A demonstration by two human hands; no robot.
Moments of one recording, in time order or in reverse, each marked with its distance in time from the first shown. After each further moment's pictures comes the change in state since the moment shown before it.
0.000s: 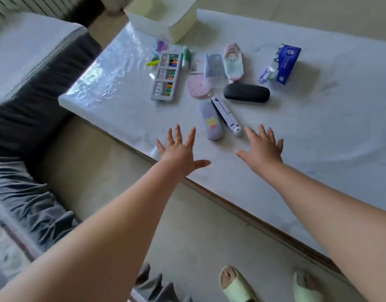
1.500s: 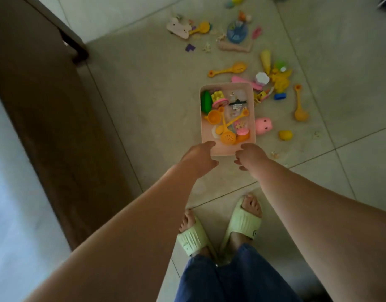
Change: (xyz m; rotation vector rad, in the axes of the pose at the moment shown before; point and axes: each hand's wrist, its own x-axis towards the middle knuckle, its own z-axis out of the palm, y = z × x) left_hand -0.075 0.820 0.376 0.136 -0.627 0.758; right_hand -0.203 0.822 0.141 1.131 -0.022 1.212
